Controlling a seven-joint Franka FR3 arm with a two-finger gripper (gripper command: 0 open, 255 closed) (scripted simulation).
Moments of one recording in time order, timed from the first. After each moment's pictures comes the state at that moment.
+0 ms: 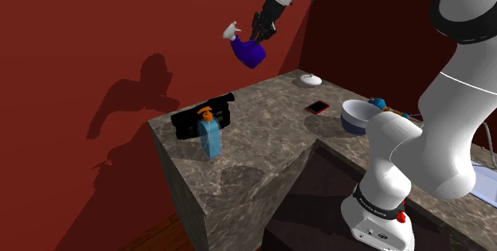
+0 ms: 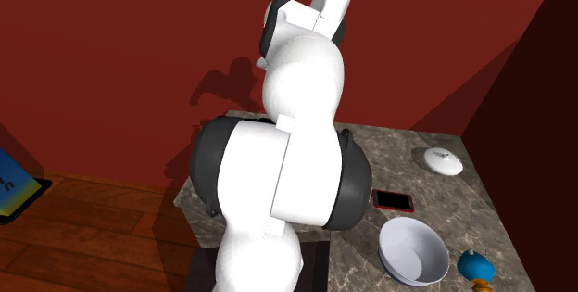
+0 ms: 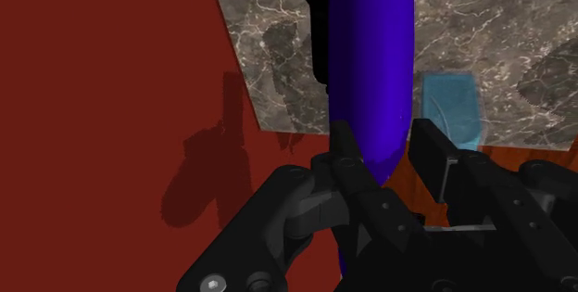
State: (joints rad) arm 0.85 -0.19 -1.10 -1.80 0.18 2.04 -1.54
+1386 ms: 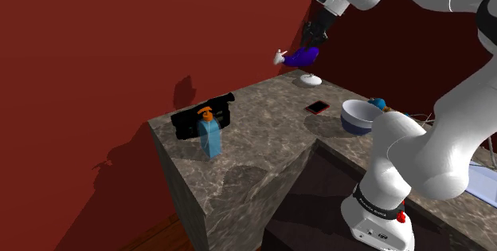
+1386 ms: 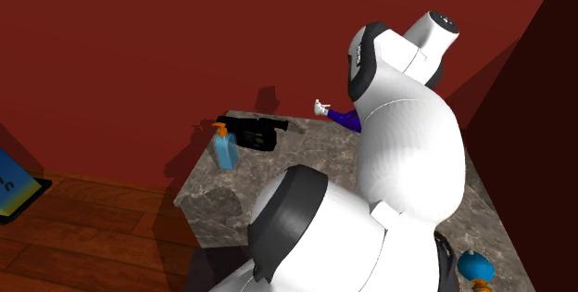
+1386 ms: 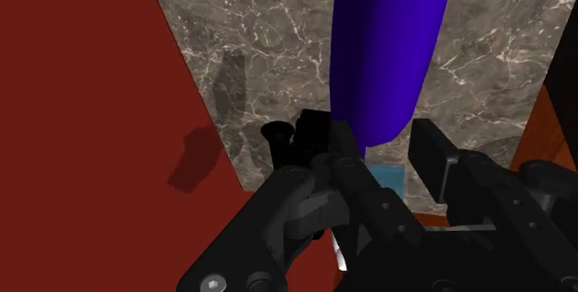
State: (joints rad) arm 0.61 -0.48 -1.17 -1.92 -0.03 1.95 -1.76
